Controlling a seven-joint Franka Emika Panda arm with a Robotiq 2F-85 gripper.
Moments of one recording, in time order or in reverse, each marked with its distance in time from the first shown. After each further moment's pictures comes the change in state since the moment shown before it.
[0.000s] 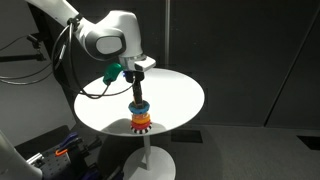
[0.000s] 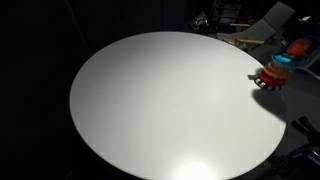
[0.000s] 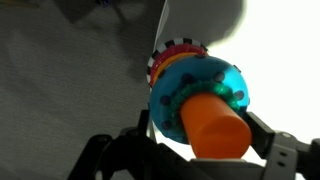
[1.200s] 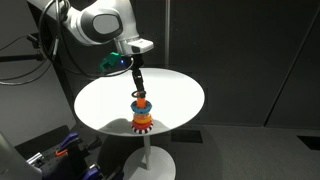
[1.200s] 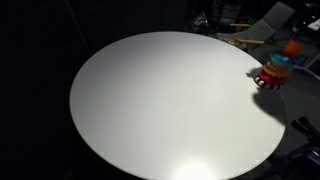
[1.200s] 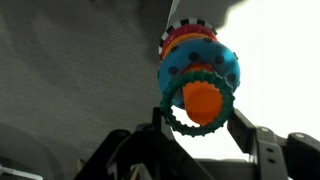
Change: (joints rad) arm -0.011 -0.091 0.033 0.036 -0.180 -0.083 0.131
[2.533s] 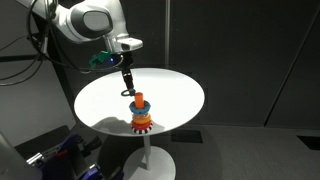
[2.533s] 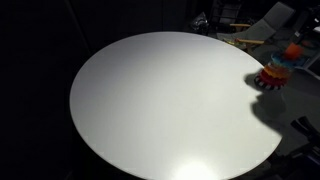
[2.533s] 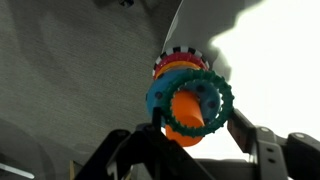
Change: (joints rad) arm 0.046 -0.072 0.039 -0.044 0.000 -0.082 0.000
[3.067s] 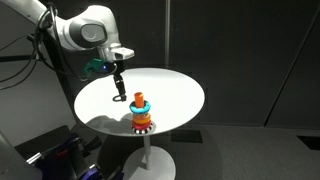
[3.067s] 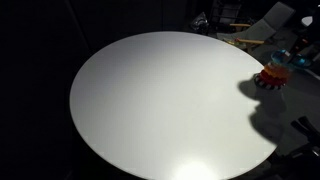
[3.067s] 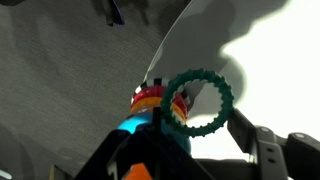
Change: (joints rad) arm 0.090 0.026 0.011 -0.069 0.000 0.036 0.003
